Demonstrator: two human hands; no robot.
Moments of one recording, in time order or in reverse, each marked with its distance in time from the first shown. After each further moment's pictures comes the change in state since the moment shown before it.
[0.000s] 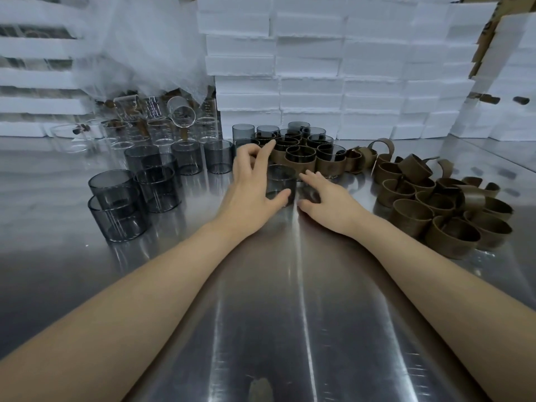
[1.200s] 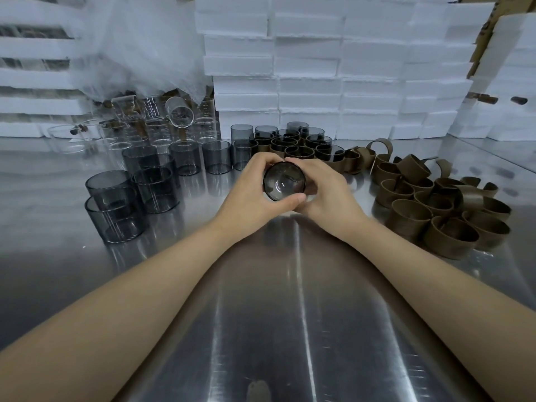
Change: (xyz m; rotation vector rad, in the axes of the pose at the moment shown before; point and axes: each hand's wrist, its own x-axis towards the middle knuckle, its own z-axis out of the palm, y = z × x) left_hand -0.005 0.011 -0.007 -0.438 -0.032 -0.045; right_hand -0.010 -0.016 0.000 0.230 0.313 -0.339
